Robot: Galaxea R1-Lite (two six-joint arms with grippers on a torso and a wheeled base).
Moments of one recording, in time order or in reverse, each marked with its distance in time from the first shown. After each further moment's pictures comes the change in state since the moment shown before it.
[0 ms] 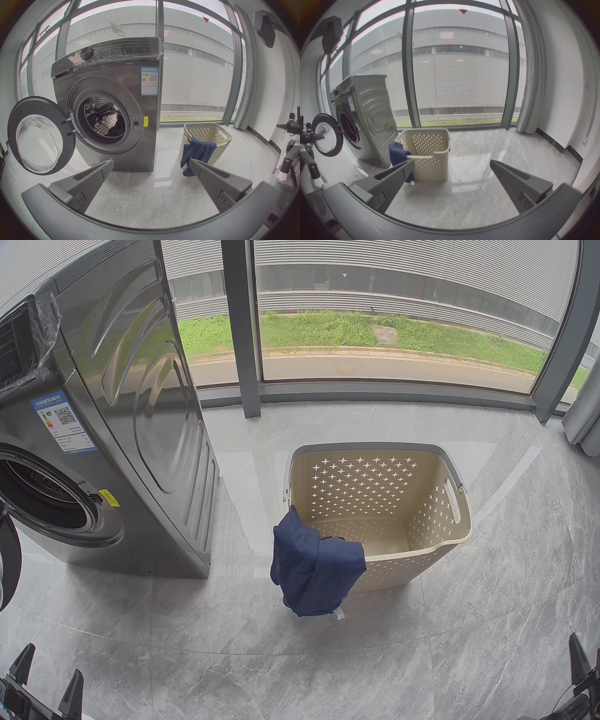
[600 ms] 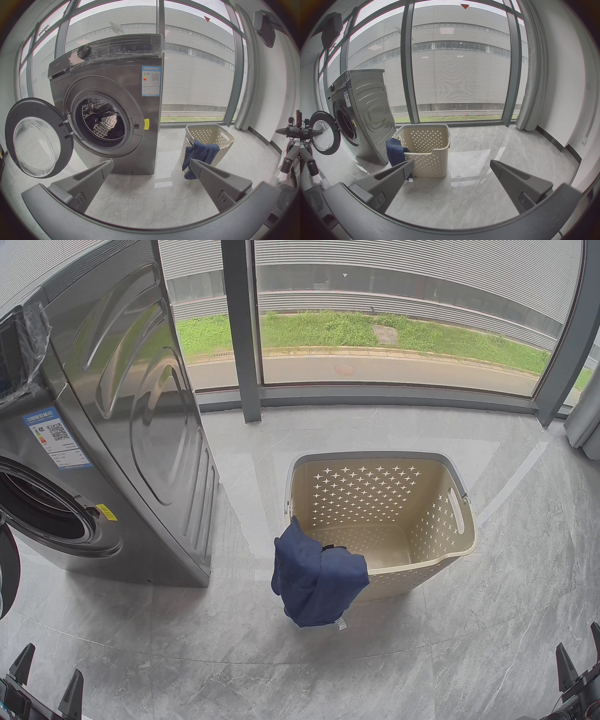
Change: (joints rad) left arm 0.000 0.000 0.000 0.000 0.000 0.000; right arm -0.002 -0.002 0.051 0.018 -0.014 -0.010
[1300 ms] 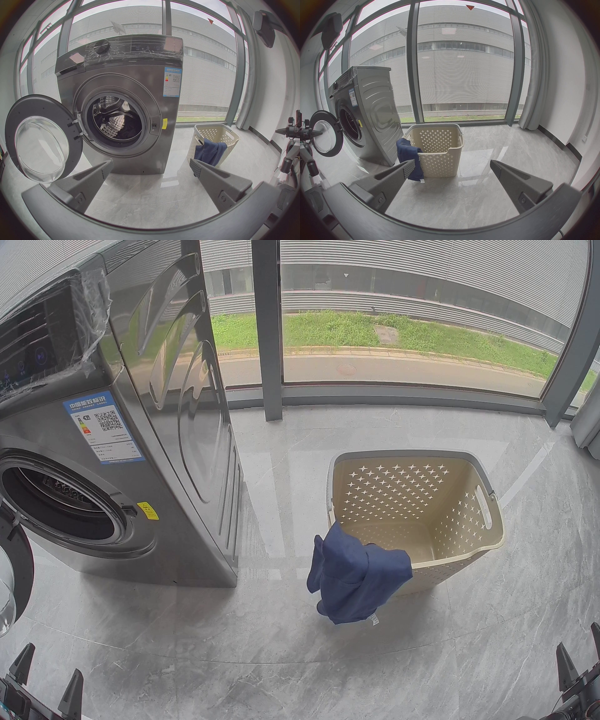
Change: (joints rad) left arm 0.000 0.000 0.000 0.000 0.000 0.000; right arm 0.003 0.000 0.000 0.000 -0.003 0.004
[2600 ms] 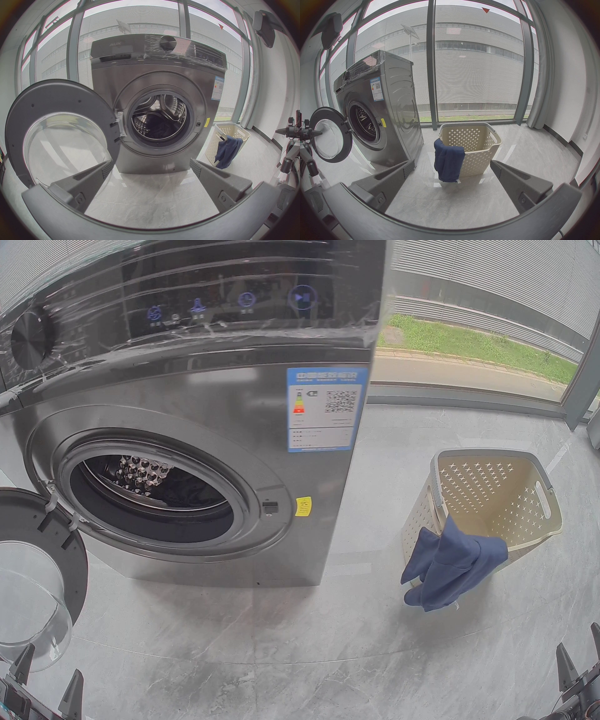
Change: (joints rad) left arm 0.000 -0.002 0.000 0.000 0.000 0.000; right arm 0.000 -0.001 0.000 0.000 0.000 0.000
